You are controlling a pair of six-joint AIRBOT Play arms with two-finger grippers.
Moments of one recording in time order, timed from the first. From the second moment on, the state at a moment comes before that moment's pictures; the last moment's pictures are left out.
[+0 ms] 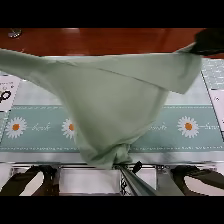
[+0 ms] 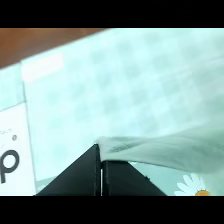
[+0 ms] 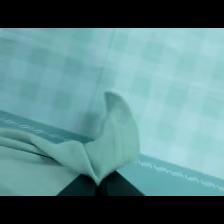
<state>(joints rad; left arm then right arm) 0.11 -0.91 1.60 1.46 -1.41 -1.13 0.16 -1.36 2.00 -1.50 1.68 1.52</state>
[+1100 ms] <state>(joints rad) 0.01 -1.59 1.58 1.45 -1.46 -1.35 0.14 -1.94 2.00 -1.52 1.22 1.44</state>
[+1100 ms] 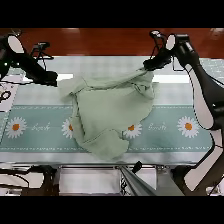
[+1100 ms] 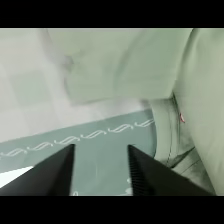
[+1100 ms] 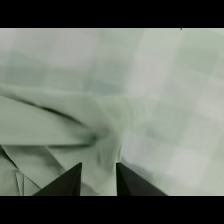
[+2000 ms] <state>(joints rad) 0.05 -1.00 0.65 0.97 -1.39 -1.46 -0.27 -1.74 1.94 -1.30 1.65 1.44</state>
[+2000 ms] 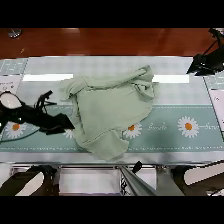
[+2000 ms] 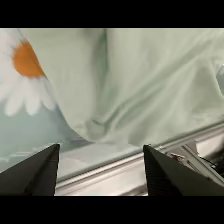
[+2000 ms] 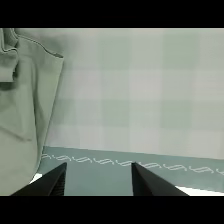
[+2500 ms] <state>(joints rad) 0.04 -0.91 0.34 0.78 -1.31 -1.45 -0.29 -1.74 1.94 -1.22 1.61 1.42</state>
